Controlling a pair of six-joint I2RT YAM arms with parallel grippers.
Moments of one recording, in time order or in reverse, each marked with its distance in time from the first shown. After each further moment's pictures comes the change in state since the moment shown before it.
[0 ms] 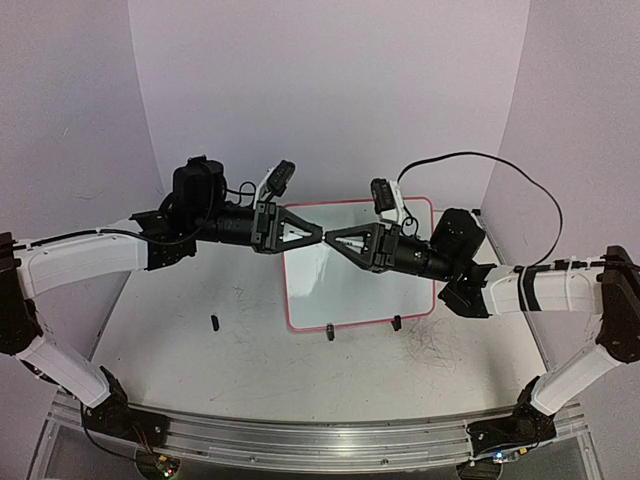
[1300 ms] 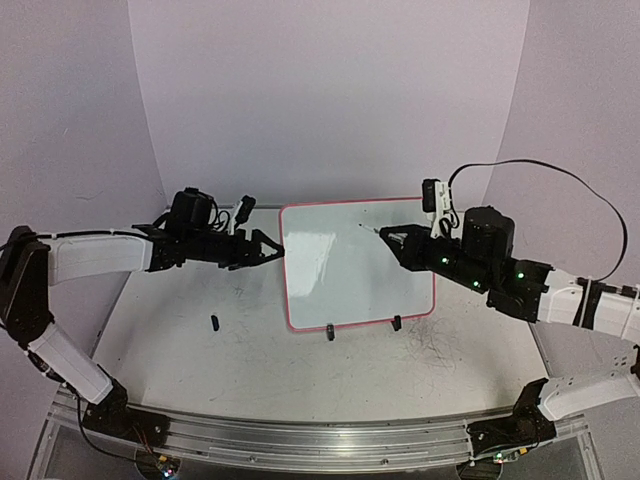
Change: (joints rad) left arm 0.252 0.065 -0.158 -0.160 -0.236 0.247; right arm 0.011 -0.340 -0.024 -0.700 0.683 -0.462
